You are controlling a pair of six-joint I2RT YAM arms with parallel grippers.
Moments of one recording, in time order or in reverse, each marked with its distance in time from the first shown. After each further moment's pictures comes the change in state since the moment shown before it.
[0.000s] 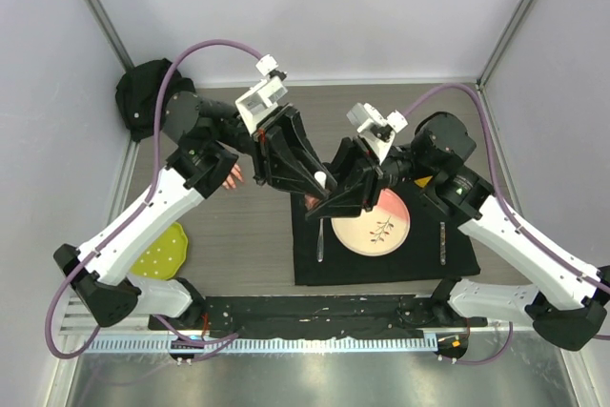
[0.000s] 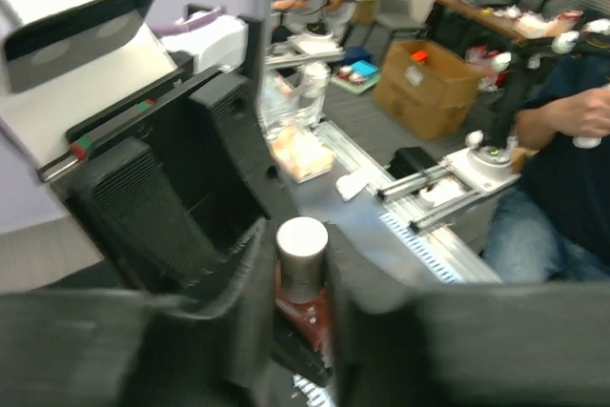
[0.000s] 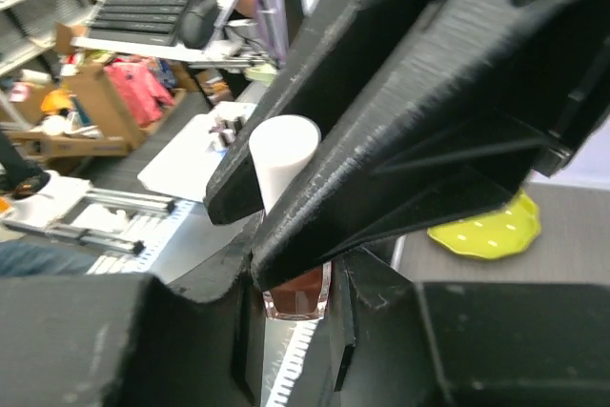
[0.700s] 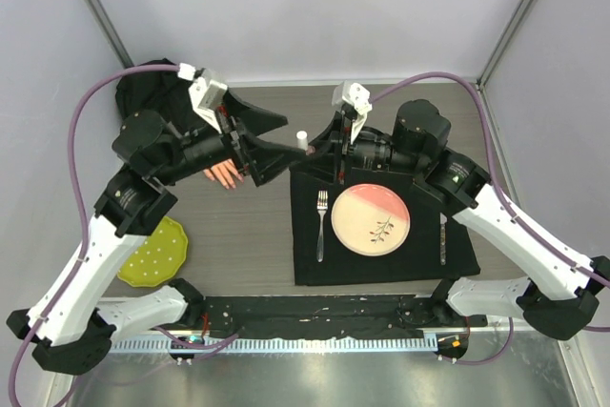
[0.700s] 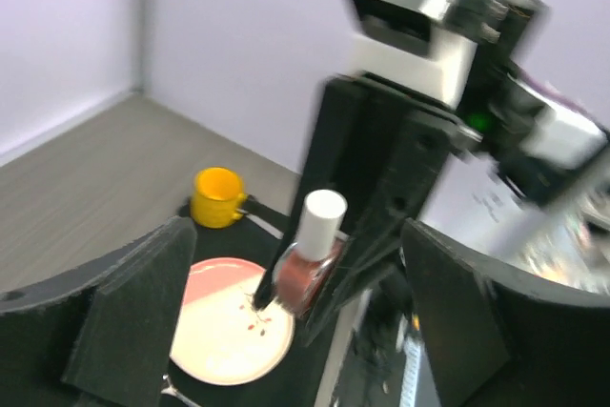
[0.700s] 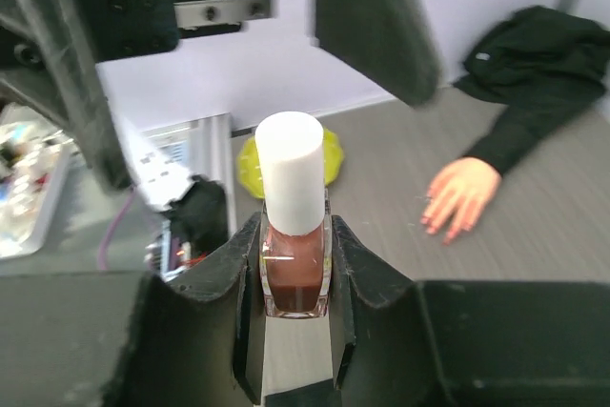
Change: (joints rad) left arm 0.100 -0.320 -0.059 -0.759 -0.792 0.479; right arm -0.008 0.084 0.138 -0.369 0.490 -0.314
